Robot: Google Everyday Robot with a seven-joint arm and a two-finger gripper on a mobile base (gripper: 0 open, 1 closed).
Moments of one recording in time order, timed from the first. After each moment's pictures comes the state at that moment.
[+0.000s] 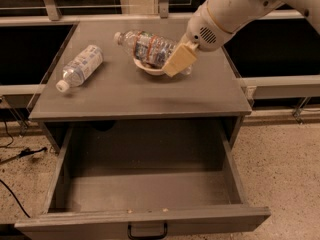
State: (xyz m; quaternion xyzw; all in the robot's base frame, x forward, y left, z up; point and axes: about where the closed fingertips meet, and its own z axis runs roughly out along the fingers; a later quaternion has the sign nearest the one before) arm 0.594 -0.050 0.959 -0.53 0.78 0.11 0.31
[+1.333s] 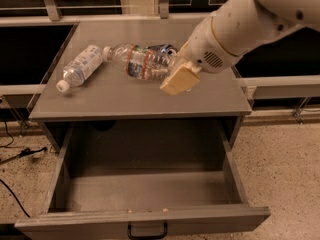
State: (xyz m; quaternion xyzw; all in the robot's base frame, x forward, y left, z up) arm 0.531 -0.037 0.963 -0.57 0.74 0.09 0.34
